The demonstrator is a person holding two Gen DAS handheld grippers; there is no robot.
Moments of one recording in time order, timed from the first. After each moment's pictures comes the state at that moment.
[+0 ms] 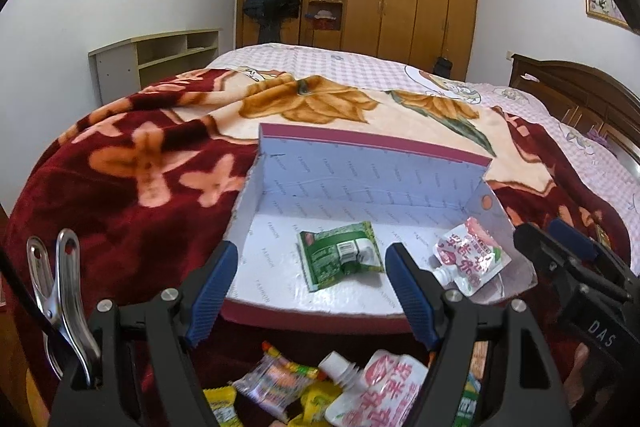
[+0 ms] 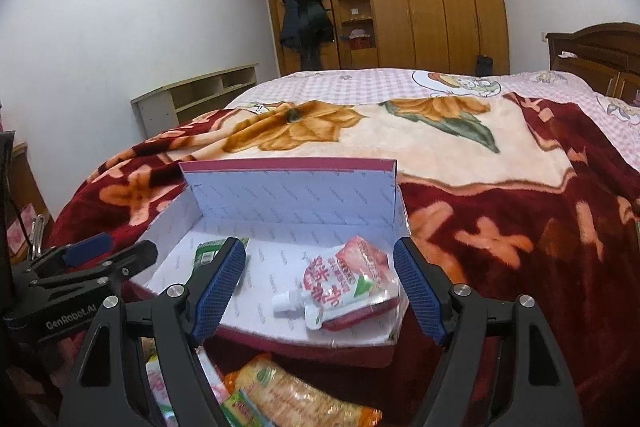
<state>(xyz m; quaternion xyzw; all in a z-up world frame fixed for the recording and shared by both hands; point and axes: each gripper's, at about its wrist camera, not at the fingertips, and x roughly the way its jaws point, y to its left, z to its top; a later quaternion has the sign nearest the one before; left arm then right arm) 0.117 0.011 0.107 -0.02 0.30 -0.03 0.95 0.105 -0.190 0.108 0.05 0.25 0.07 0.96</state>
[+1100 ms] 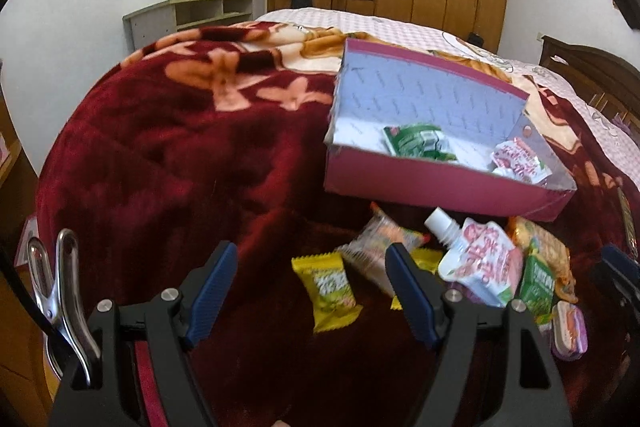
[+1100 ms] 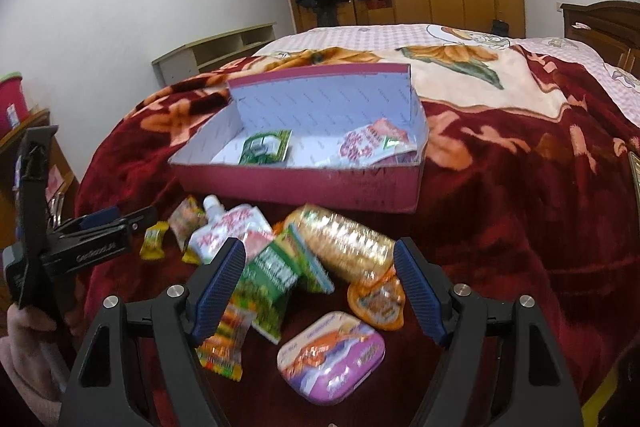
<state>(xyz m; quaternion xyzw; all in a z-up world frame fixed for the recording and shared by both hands) 0.051 0.071 0.052 -0.03 0.36 0.02 0.93 0.009 -0.175 0.071 0.05 0.32 0.11 0.94</state>
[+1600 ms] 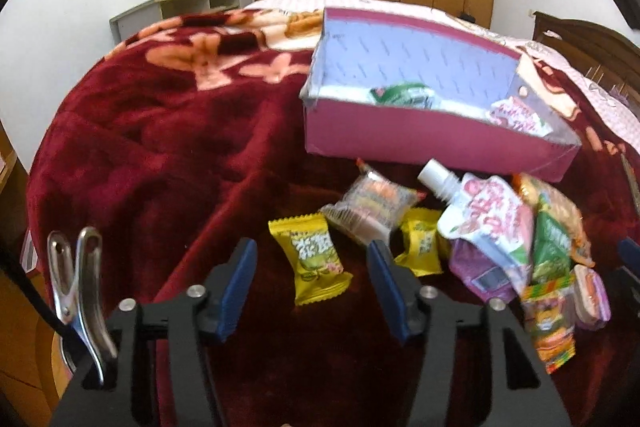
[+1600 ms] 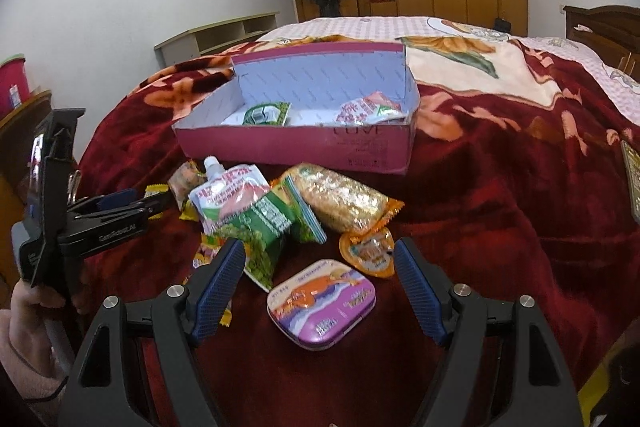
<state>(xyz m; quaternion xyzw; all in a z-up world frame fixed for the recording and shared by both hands) 0.050 0.055 0.026 0.00 0.38 0.01 0.92 -0.014 -0.180 0.054 0.03 0.33 0.11 0.94</state>
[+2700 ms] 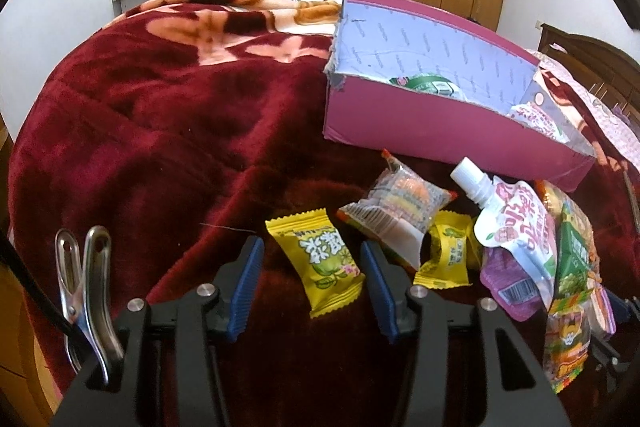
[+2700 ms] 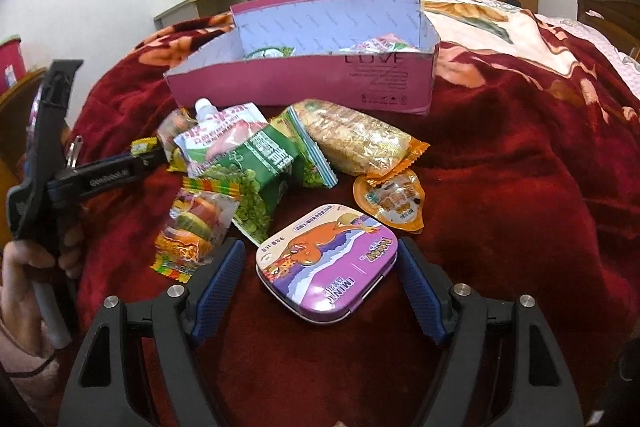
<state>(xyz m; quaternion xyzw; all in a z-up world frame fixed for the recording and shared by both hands) 0.064 0.071 0.008 -0.03 0.39 0.01 0.92 -0.007 -0.167 0.014 0.02 0.38 0.11 0.92</state>
